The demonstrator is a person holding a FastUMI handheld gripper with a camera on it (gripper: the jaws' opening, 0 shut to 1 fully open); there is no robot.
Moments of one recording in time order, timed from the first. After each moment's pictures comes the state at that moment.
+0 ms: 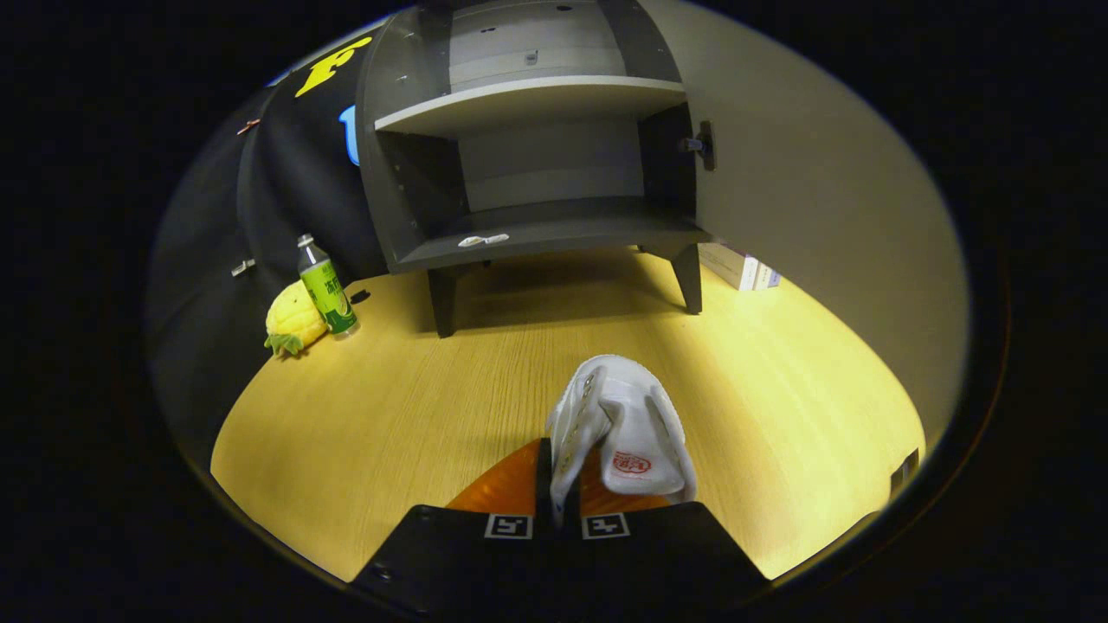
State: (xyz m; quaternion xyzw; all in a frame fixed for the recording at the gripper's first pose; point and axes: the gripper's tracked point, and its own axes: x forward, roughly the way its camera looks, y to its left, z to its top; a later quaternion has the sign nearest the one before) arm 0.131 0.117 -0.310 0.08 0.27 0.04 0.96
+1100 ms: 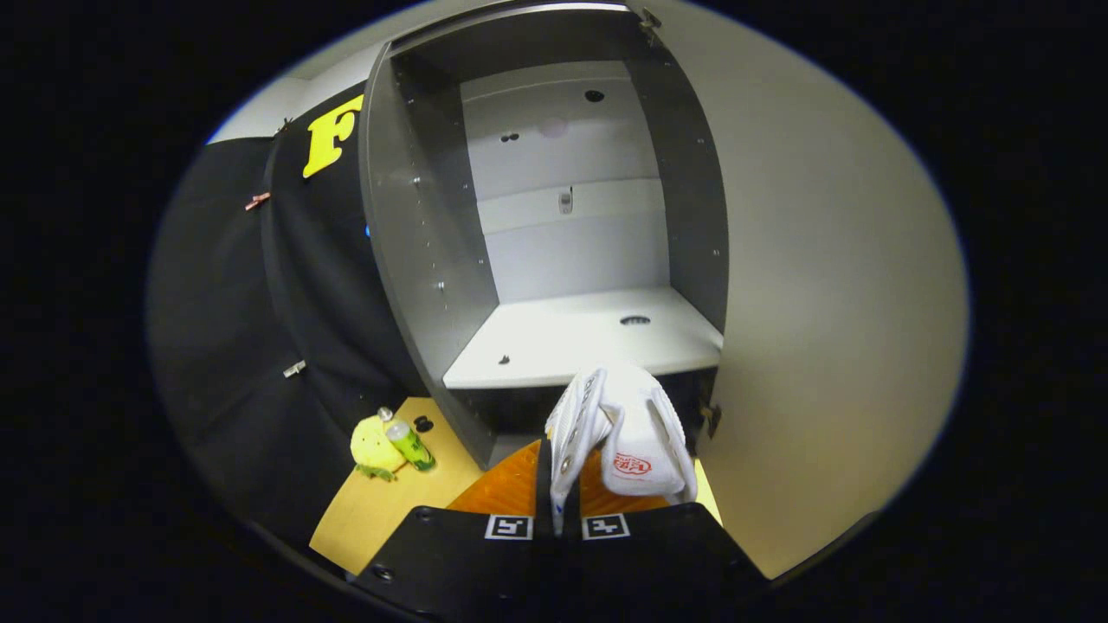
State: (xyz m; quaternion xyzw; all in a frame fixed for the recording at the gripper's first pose) arm 0.221 0.134 0.008 0.08 0.17 0.08 0.98
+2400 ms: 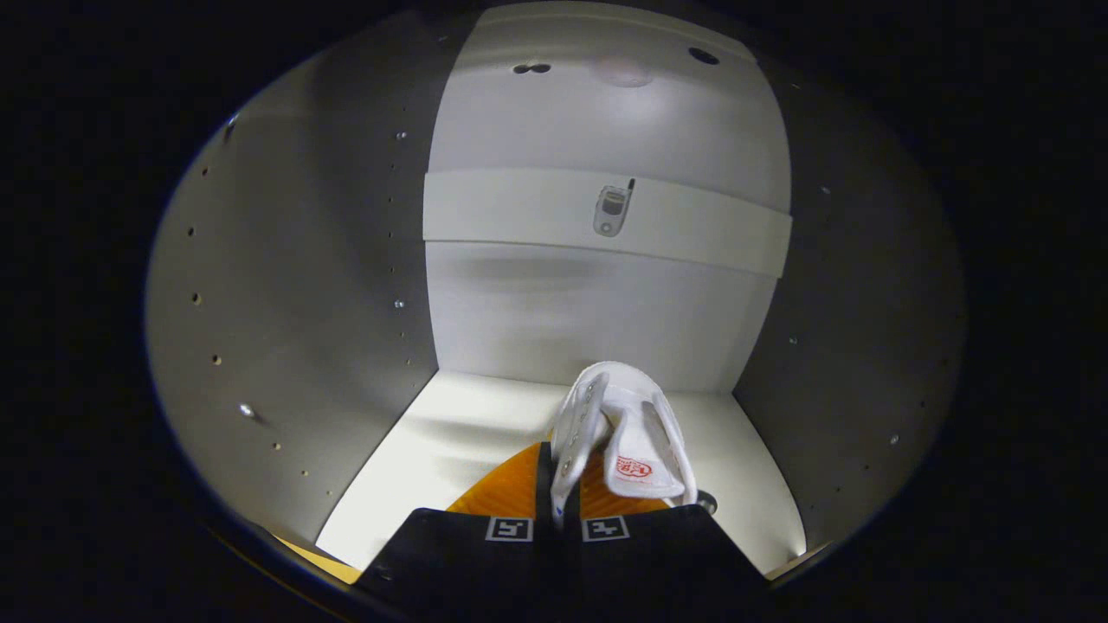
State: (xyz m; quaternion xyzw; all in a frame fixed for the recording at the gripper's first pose) arm 0.504 0.180 -0.010 -0.04 0.18 0.06 0.98
